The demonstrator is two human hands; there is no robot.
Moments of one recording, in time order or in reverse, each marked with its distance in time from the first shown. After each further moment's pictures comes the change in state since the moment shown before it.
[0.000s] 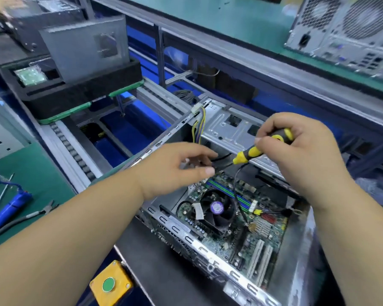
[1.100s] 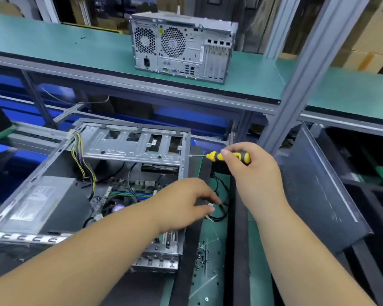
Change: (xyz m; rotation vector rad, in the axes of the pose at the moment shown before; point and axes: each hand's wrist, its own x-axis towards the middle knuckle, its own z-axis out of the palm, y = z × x) left_hand 0.010 0.129 0.178 0.222 -0.488 0.437; right_hand -0.161 0.017 -0.109 -0.060 0.649 0.425
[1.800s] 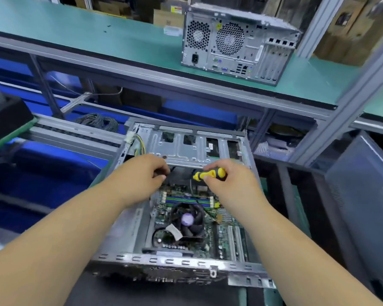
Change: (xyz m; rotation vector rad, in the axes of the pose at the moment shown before) left_hand -0.097 -0.187 -0.146 0.216 0.207 -0.300; right_hand -0.018 -0.043 0.191 -0.261 -0.311 0.040
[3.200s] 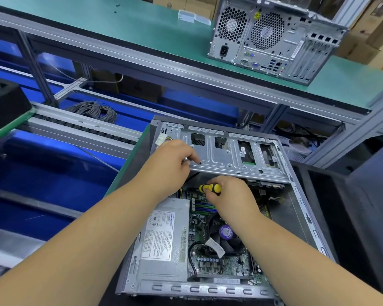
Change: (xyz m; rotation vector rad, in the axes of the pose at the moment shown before) left_hand 0.036 -0.052 -0.003 -0.290 0.165 0.128; right_hand 0.038 -0.005 0.104 -0.380 -0.062 -0.011
